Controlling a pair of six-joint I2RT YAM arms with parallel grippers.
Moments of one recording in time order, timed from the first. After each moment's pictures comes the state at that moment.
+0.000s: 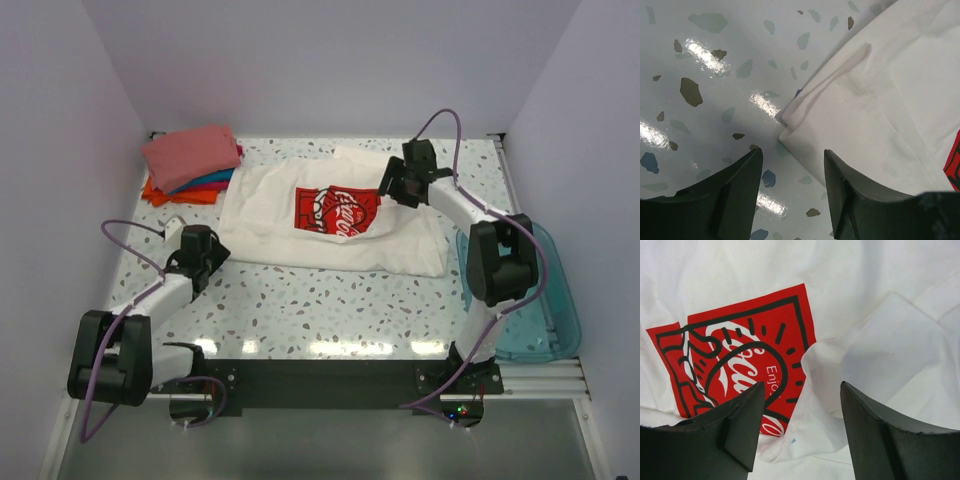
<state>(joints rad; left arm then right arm) -0.11 1.24 0.44 0.02 -0.30 -0.85 0.24 1.88 1.40 -0.38 0.03 0.56</state>
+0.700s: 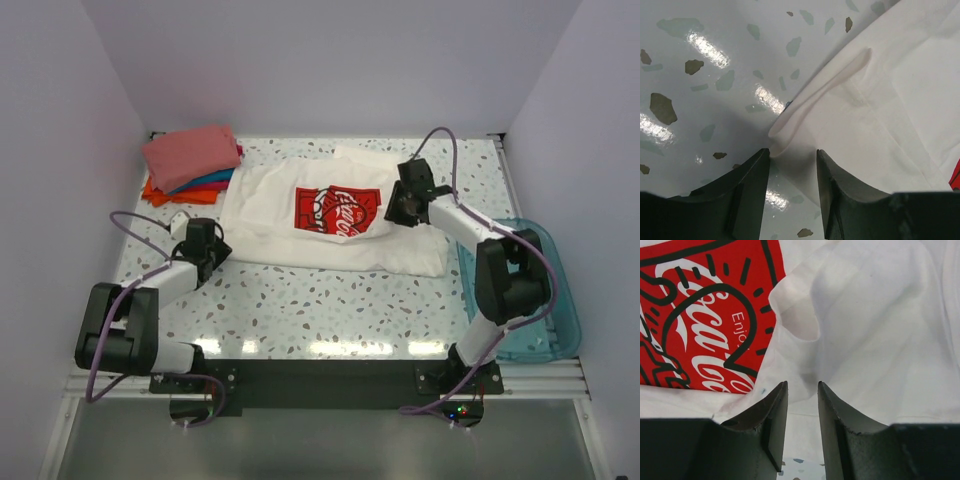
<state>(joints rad) -0.11 1.37 0.50 0.05 -0.29 -0.85 0.28 1.69 1.18 -0.42 0.10 0.56</state>
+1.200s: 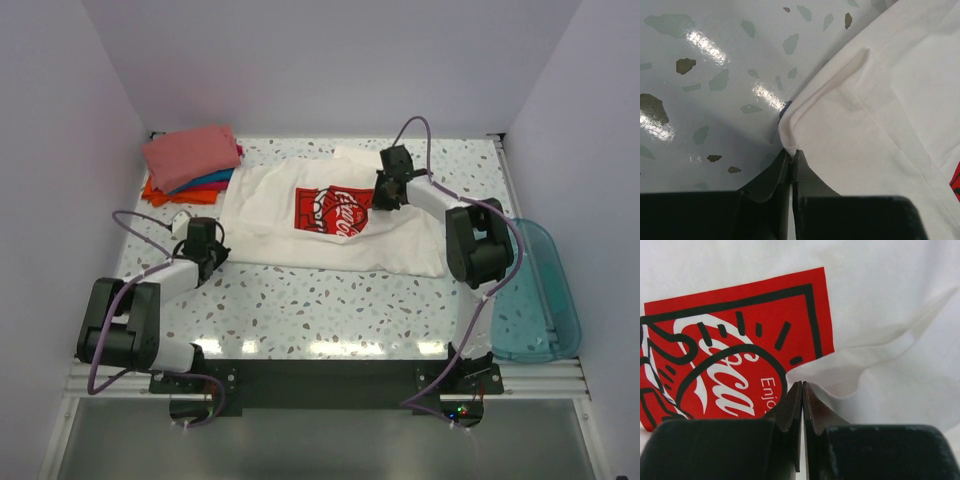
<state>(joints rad) -0.11 1.42 0.52 0.07 -0.28 -0.85 0.31 2.04 1.48 -0.40 0.06 0.52</state>
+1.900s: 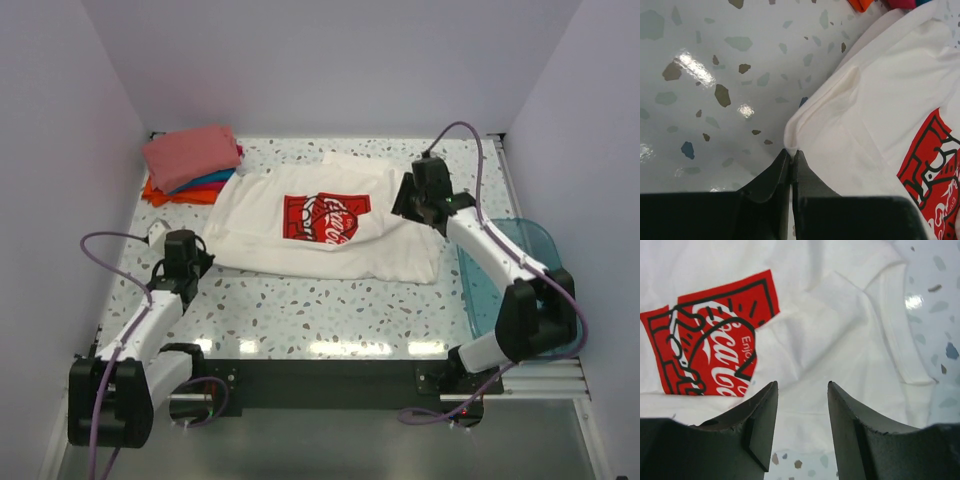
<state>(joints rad) -0.04 1.02 0.41 -0.09 -0.27 -0.85 0.31 1.55 1.21 -0.46 0.16 0.53</state>
